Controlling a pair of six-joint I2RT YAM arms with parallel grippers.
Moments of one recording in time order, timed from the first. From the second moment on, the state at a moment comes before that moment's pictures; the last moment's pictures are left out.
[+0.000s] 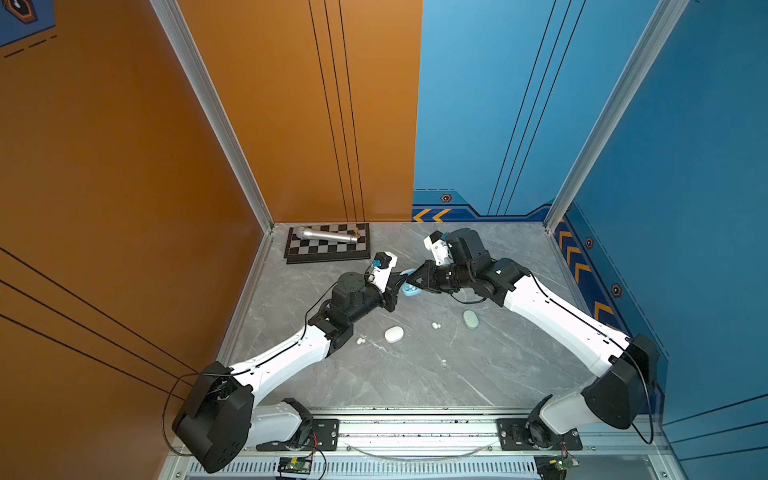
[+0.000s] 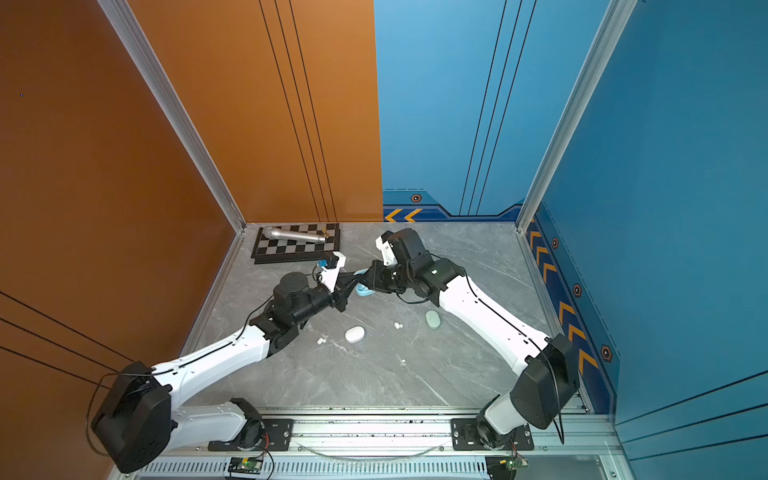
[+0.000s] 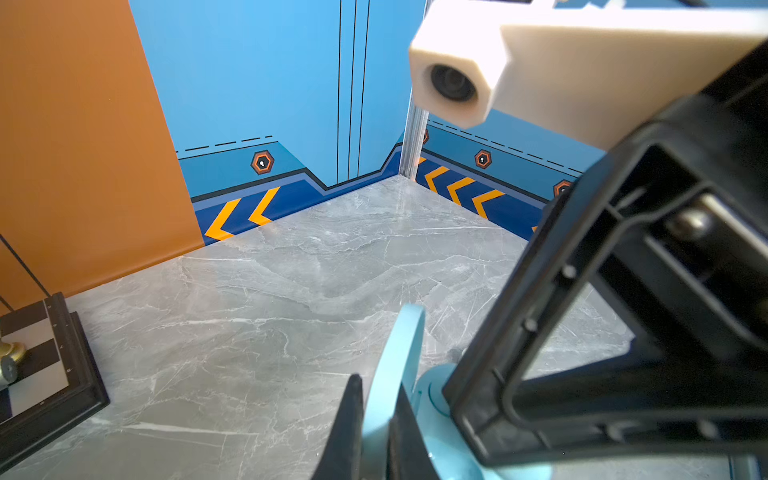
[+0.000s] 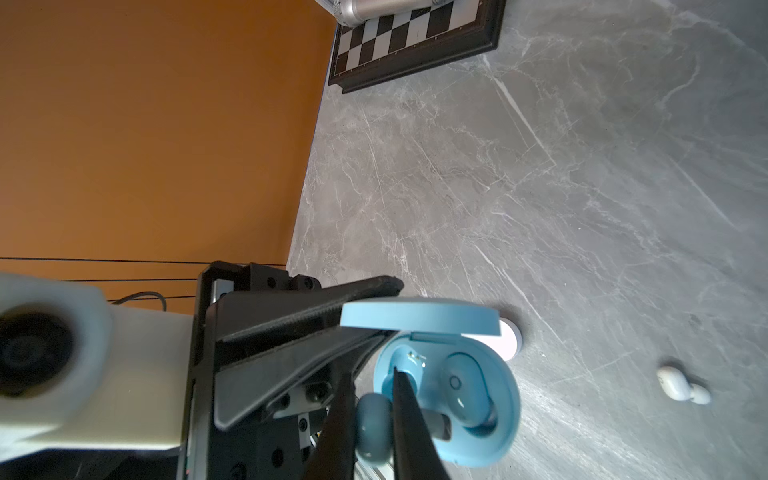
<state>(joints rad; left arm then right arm) -0.61 1.26 0.72 0.39 0.19 -0.10 0.66 1.51 1.41 -0.56 -0.39 0.74</state>
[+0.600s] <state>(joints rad) -0.61 1.26 0.72 0.39 0.18 -0.10 0.67 1.48 1.28 -0.38 -0.39 0.85</state>
